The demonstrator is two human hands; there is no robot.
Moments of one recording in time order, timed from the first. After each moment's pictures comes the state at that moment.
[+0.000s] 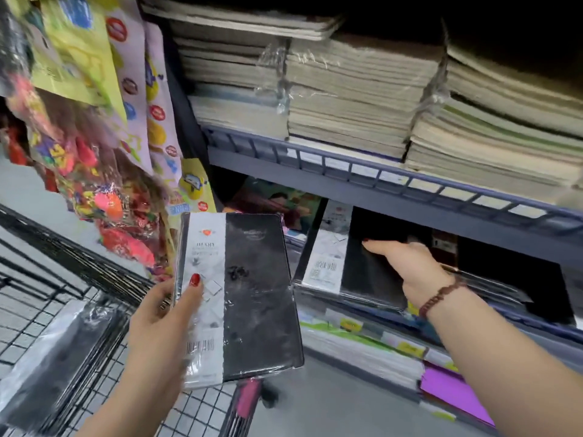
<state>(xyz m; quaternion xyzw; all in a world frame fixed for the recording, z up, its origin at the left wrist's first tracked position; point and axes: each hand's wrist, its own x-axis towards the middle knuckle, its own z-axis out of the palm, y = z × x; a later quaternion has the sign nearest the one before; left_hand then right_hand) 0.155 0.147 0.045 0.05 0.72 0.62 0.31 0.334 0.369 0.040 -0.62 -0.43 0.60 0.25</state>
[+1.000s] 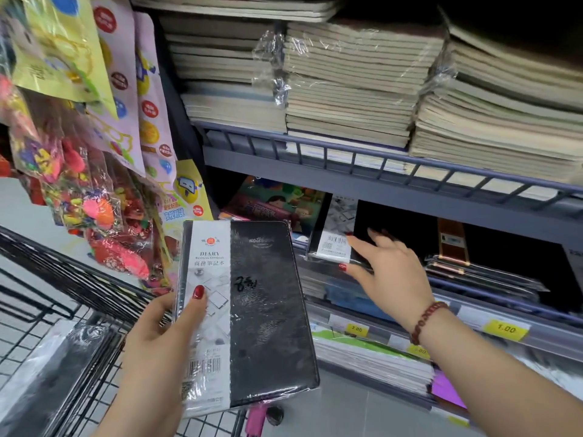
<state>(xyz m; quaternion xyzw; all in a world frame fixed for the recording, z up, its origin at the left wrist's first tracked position) 0.147 0.140 0.032 0.08 0.71 0.62 0.31 0.330 0.343 0.015 -0.47 -0.87 0.11 0.04</state>
